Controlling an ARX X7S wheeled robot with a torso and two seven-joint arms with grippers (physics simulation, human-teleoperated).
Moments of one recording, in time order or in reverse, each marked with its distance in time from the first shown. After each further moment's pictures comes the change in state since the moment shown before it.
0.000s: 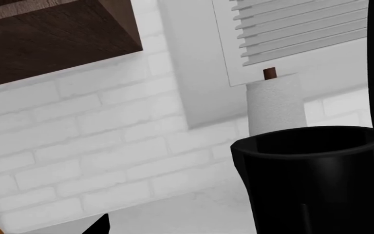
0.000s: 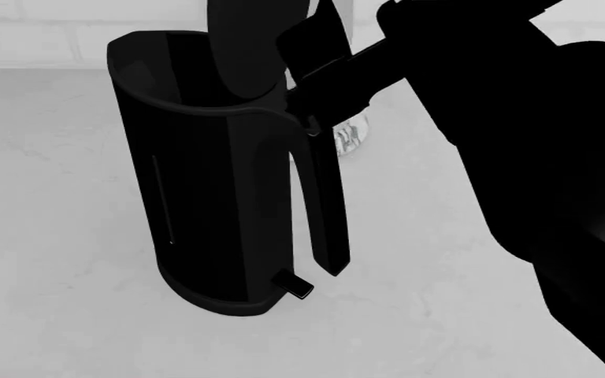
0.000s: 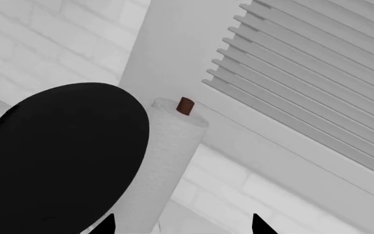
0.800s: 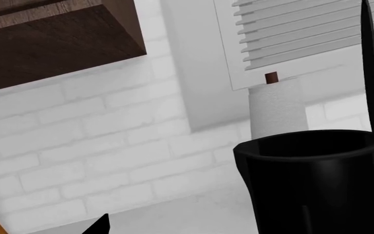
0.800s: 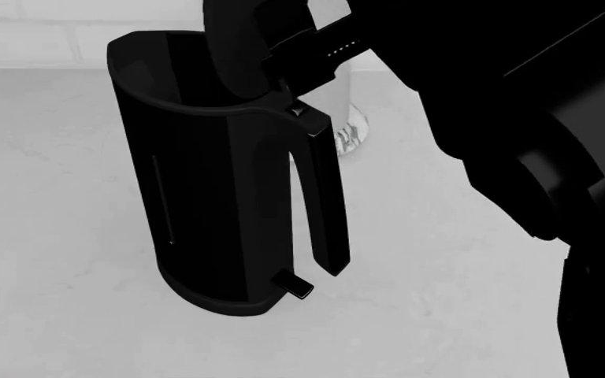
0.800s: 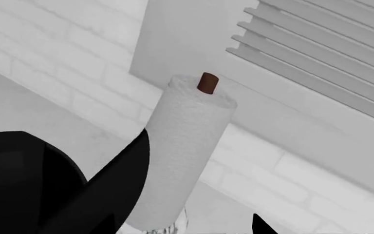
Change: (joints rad) left arm 0.032 -0.043 -0.024 0.019 -0.043 0.045 -0.031; right arm 0.113 -0.096 -0.156 0.386 -0.065 -0.135 -0.110
